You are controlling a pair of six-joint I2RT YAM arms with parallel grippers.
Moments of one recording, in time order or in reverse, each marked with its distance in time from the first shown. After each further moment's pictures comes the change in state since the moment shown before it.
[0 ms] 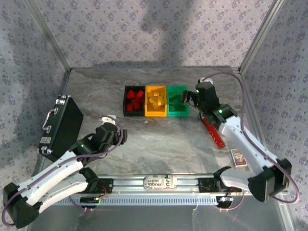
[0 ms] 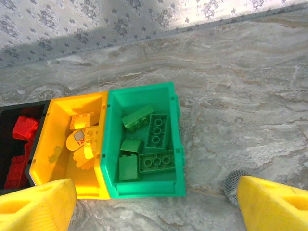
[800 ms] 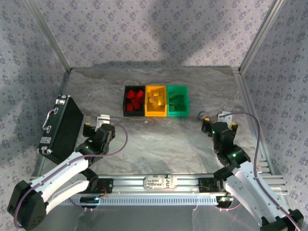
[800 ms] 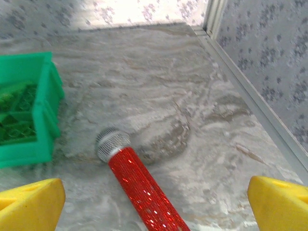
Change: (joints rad) left arm 0.164 0.040 -0.225 0.358 -0.384 0.380; right arm -0.037 -0.593 -0.630 0.096 0.329 -0.154
